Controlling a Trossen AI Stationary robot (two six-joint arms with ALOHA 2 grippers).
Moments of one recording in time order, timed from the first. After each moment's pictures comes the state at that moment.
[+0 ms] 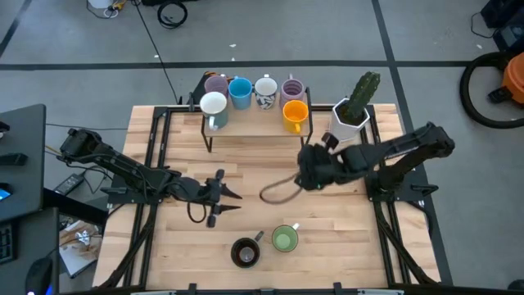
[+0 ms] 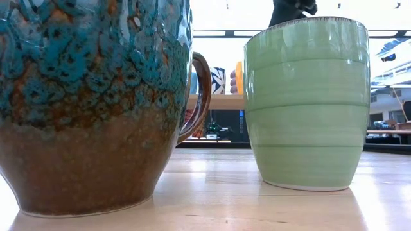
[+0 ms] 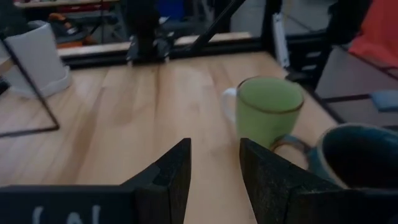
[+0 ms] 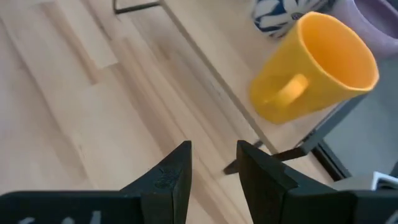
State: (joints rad) left arm -0.35 1.21 0.52 0.42 -0.24 -0.04; right arm 0.27 1.45 1.37 -1.07 0.77 0.63
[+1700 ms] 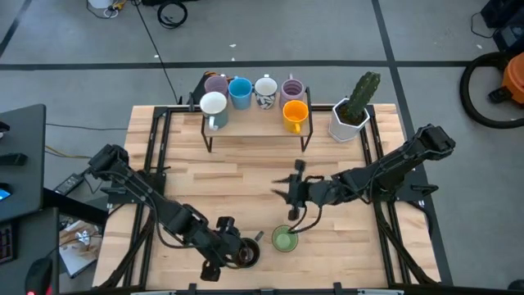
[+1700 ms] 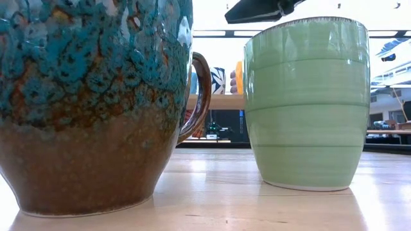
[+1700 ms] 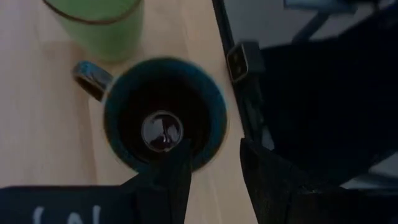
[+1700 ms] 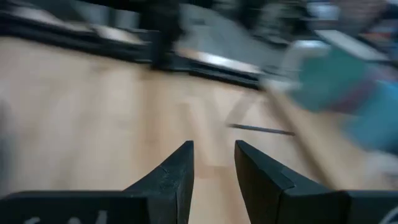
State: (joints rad) left arm -0.65 1.65 1.36 -0.60 -0.07 -0.49; right arm 0.37 1.45 0.91 0.15 0.64 -0.11
